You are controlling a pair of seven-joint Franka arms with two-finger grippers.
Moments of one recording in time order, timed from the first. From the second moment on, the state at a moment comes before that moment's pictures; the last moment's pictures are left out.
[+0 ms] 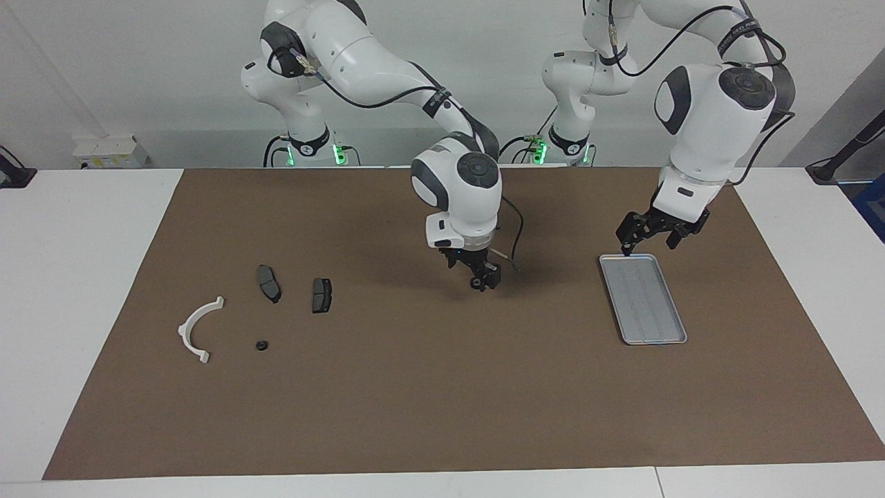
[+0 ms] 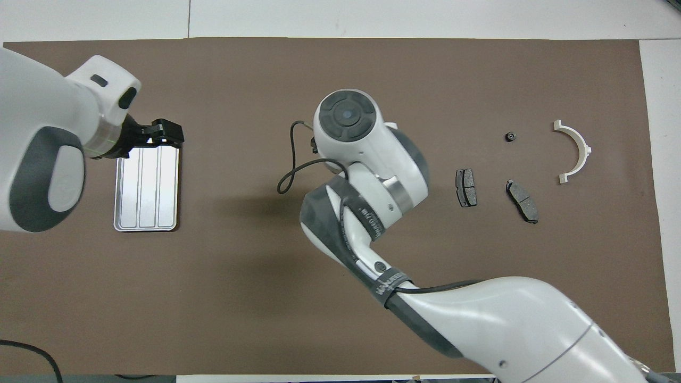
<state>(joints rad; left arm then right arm) -0.28 0.11 0.04 -1.76 0.01 1.95 -0.38 0.43 0.53 0.15 -1.40 -0.08 1.93 1.26</state>
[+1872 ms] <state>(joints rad) -0.65 0.43 0.03 -1.87 -0.02 2.30 -0.76 -0.13 0.59 0.14 -1.61 -0.14 2.18 0.34</state>
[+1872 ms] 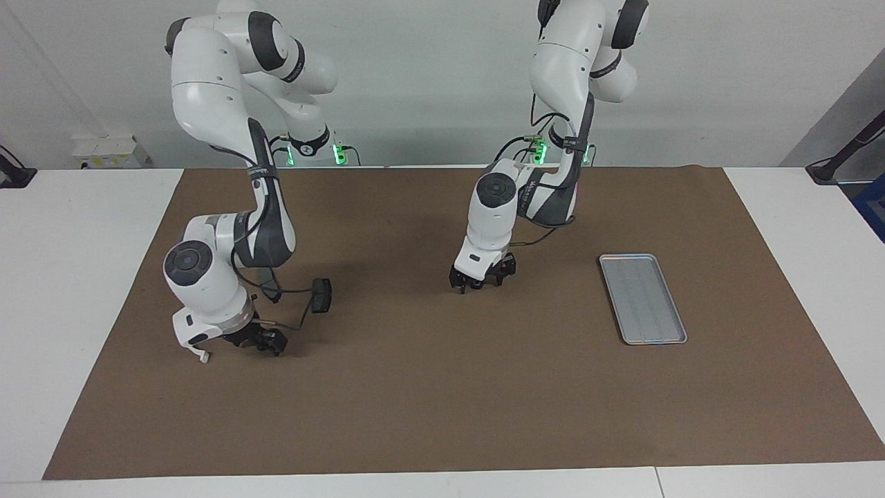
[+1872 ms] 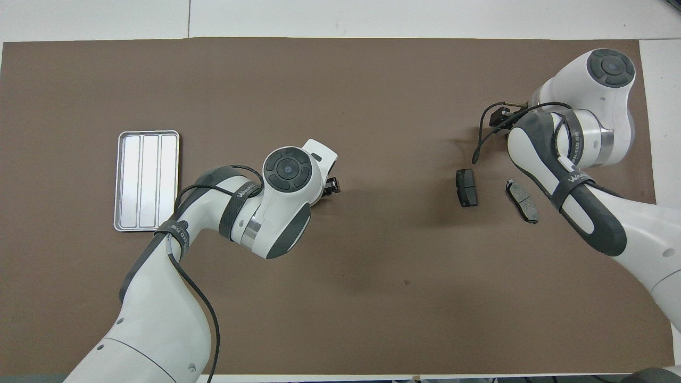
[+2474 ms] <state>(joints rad) -0.67 0.42 0.03 -1.90 -0.02 2.31 -0.76 -0.13 0.58 0.16 -1.62 -0.14 2.19 0.34</state>
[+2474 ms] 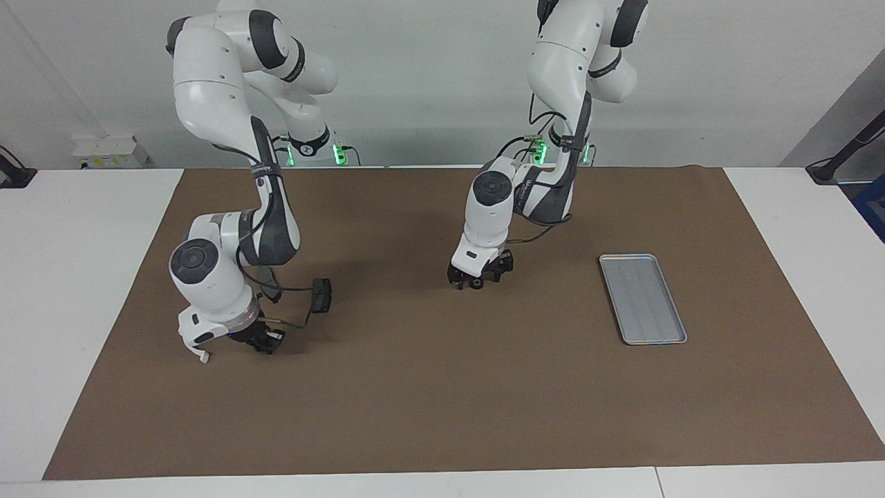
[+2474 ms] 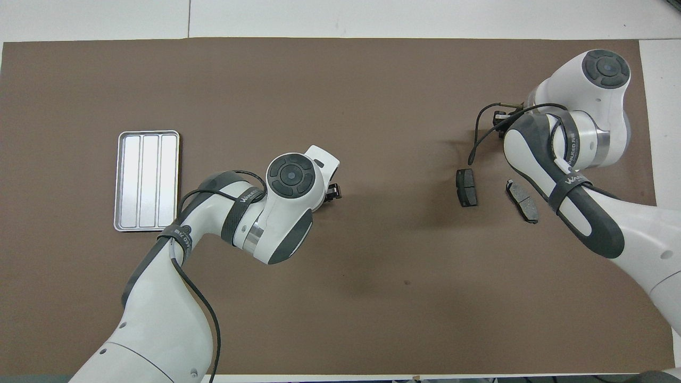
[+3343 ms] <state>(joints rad) -0.62 0.38 0.06 -1.82 -0.02 2.22 -0.69 -0.10 0.40 0.16 -1.56 -0.15 1.89 0.24</state>
